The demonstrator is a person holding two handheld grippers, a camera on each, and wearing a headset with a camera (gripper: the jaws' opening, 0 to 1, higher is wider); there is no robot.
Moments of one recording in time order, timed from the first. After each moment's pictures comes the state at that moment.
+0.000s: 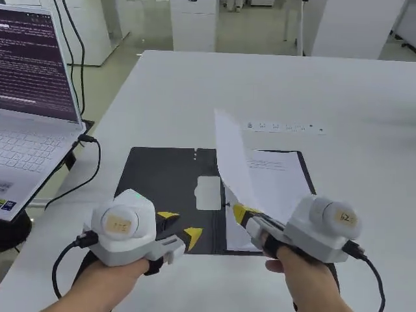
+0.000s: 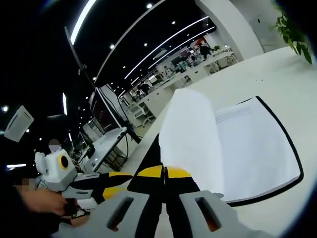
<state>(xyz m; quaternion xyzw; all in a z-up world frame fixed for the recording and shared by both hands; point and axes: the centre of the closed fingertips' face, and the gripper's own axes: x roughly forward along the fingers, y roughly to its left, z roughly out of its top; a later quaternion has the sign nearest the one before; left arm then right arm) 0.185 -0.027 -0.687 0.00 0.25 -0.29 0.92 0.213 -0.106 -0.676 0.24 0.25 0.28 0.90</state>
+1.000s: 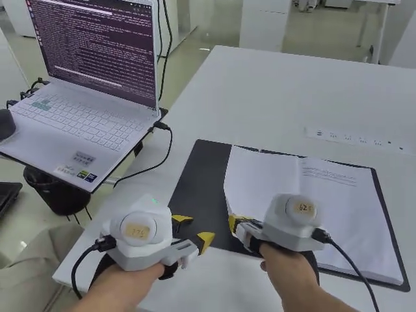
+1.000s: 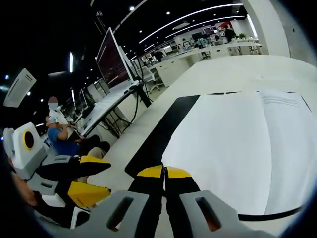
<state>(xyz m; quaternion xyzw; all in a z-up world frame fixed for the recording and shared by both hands) 0.166 0.053 -0.704 -0.01 0.26 -0.21 0.94 0.221 0.016 -0.747 0.11 0.34 0.35 0.87</state>
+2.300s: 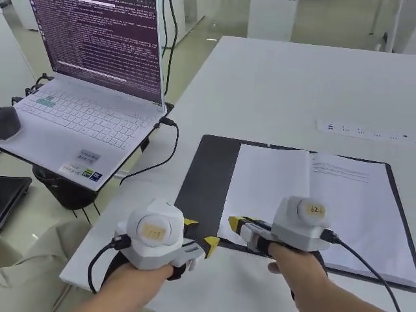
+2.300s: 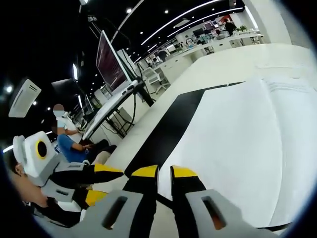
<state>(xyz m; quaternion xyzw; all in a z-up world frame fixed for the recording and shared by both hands) 0.182 0.046 -0.742 0.01 0.30 -0.22 0.93 0.233 0.005 -0.755 0.16 0.34 0.37 0.85</state>
